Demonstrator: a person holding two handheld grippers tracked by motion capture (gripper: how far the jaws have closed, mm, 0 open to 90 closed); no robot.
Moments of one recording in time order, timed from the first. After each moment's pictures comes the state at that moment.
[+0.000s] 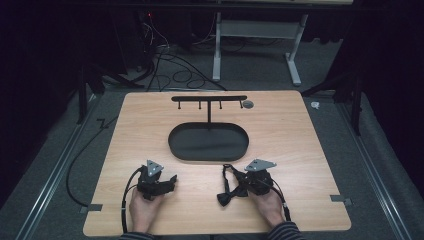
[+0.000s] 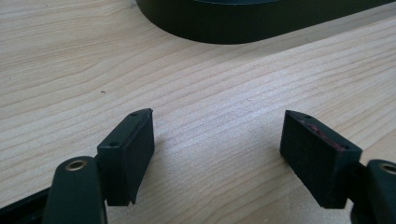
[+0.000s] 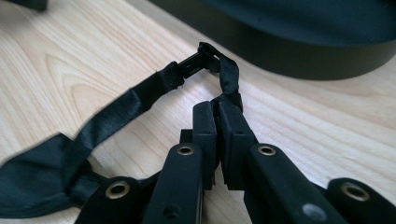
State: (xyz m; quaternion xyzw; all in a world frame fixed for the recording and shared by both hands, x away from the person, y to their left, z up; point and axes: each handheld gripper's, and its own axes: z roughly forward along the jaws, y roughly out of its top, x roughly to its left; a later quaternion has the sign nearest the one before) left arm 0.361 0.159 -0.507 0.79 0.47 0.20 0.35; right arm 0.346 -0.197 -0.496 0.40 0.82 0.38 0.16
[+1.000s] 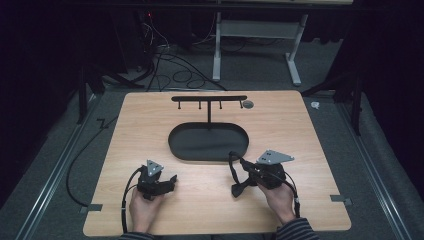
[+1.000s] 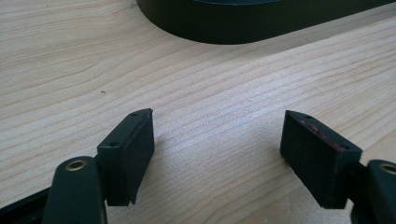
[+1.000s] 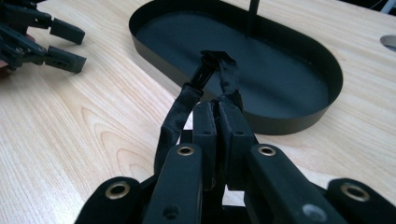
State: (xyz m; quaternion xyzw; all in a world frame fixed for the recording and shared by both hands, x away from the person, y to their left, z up) left arm 0.361 0.159 -0.507 0.79 0.47 0.20 0.35; right arm 0.338 -0.215 -0.437 0.38 0.80 0.42 0.19
